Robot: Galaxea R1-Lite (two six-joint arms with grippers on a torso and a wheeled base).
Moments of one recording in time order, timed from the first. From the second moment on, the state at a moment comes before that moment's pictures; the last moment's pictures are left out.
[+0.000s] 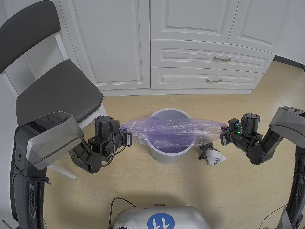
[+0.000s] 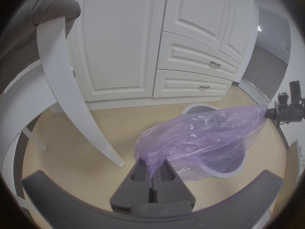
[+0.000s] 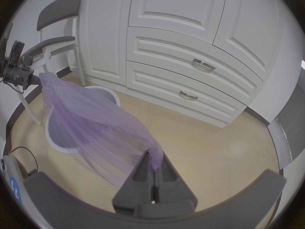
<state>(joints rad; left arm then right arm) -0.39 2.40 -1.08 -1.01 0.12 -0.05 0.15 2.27 -0.86 -1.13 -0.04 -0.34</state>
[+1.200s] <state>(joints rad) -0.45 2.54 -1.08 -1.07 0.10 -0.03 0.22 2.35 -0.78 -1.05 -0.04 -0.46</state>
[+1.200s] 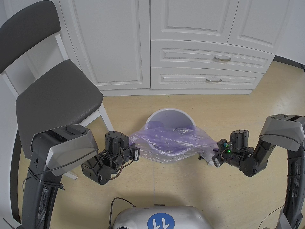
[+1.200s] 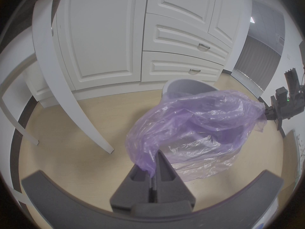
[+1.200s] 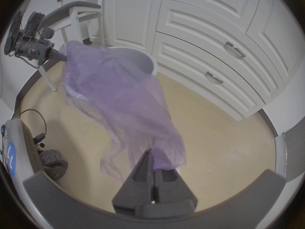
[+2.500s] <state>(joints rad) -0.40 2.62 -1.27 -1.06 0.14 -0.19 0.23 2.47 -0.86 -1.13 -0.10 -0.43</state>
